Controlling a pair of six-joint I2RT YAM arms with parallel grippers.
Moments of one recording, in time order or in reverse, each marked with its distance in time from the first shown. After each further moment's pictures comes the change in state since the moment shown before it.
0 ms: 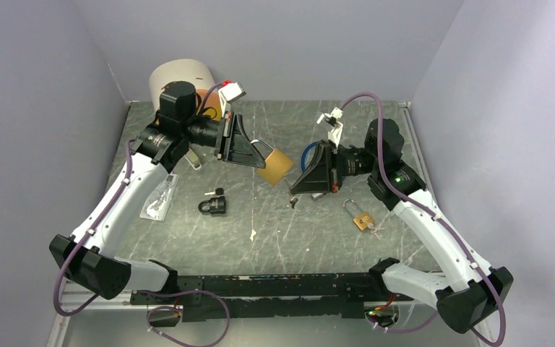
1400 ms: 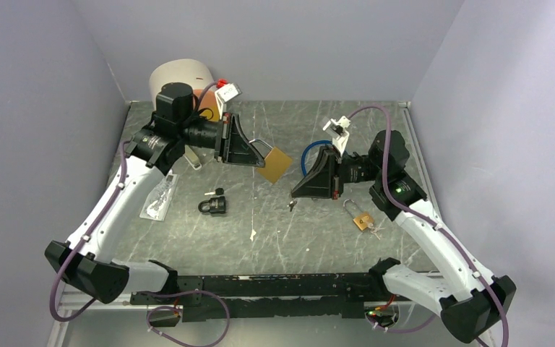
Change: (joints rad) left arm -0.001 -0.017 0.021 -0.103 -0.103 0.144; right arm 0.006 -0.072 -0.108 0.148 0.045 -0.026
